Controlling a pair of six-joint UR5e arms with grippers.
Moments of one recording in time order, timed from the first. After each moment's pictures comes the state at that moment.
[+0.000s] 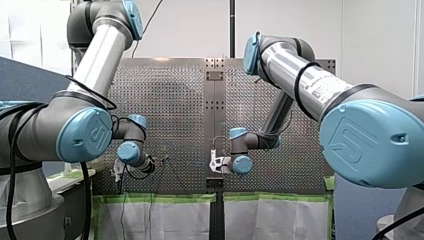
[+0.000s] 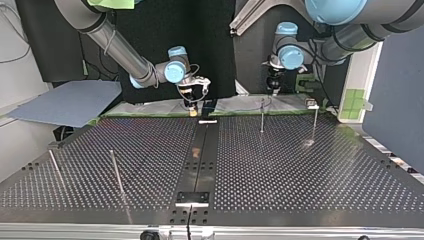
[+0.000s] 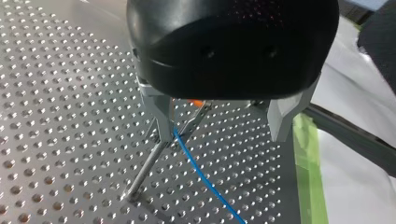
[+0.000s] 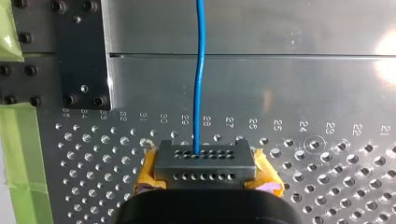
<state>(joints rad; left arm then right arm) -0.05 -2.16 -2.16 -2.36 -1.56 -1.77 2.21 -0.55 1.37 -0.63 1.63 1.61</state>
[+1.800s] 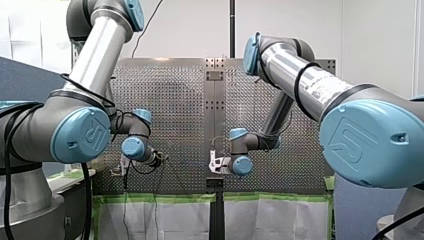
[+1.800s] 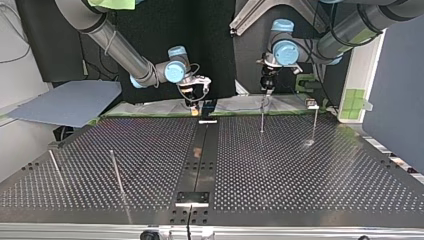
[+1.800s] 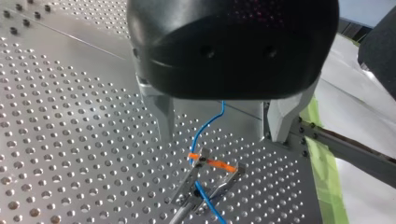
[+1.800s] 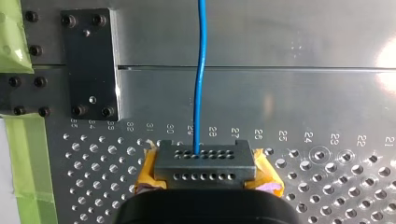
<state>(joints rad) -0.11 -2.10 -2.17 -2.35 -1.58 -1.76 2.21 -0.55 1.37 -0.63 1.60 1.61</state>
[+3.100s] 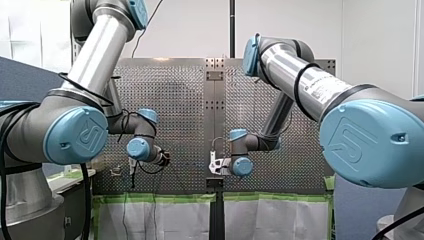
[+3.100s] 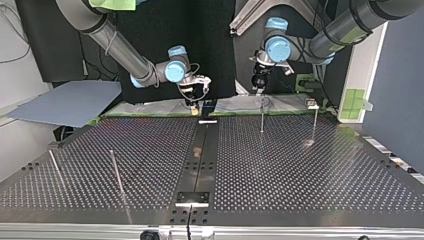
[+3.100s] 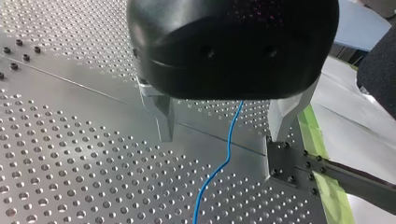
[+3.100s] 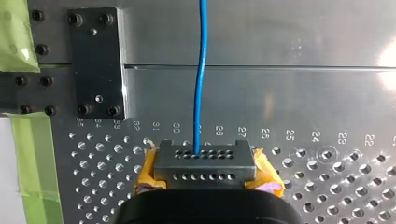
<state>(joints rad) -0.18 -2.10 -2.16 -2.32 -1.57 -1.76 2.21 -0.54 1.37 -0.63 1.60 1.61</state>
